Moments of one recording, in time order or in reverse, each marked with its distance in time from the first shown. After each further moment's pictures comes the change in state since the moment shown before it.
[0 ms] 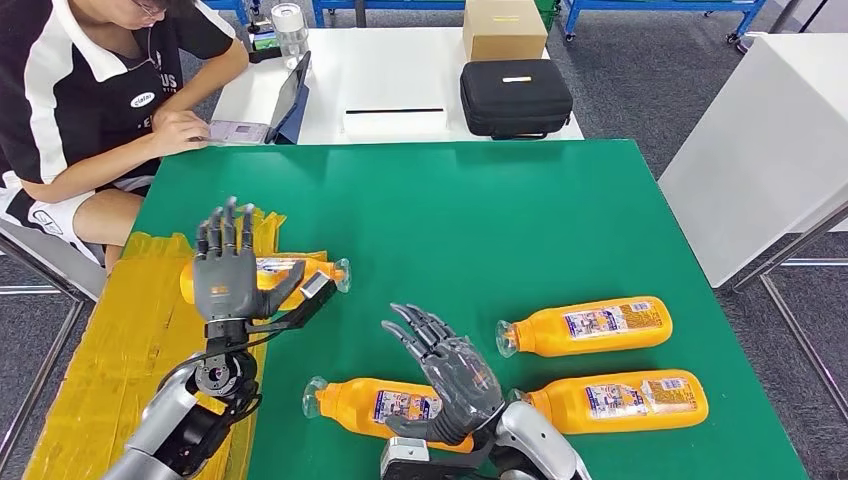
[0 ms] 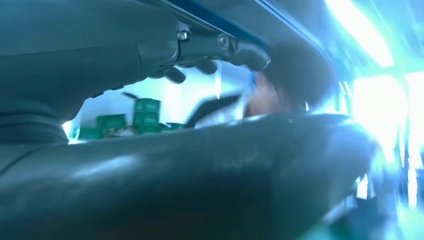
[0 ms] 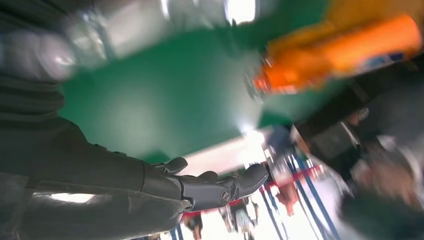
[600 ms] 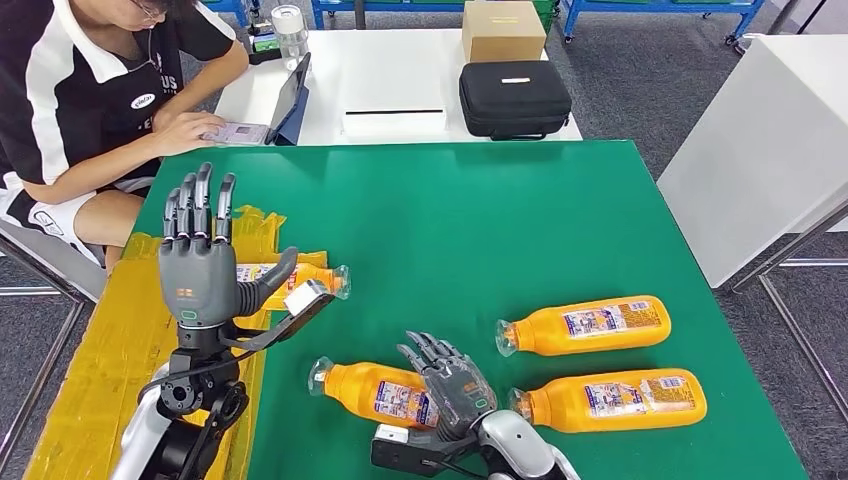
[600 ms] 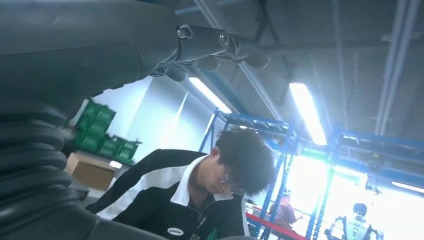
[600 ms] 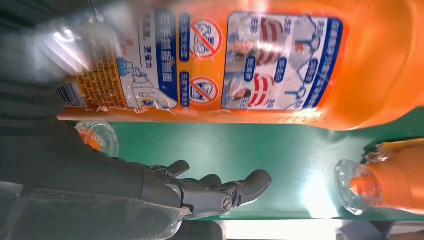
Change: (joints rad) left arm 0.145 -0.125 0.194 -0.382 0.013 0.044 -0.378; right arm -0.048 0.005 0.038 0.229 0.174 0.094 0.251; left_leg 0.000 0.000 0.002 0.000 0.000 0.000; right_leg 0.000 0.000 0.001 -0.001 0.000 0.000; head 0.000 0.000
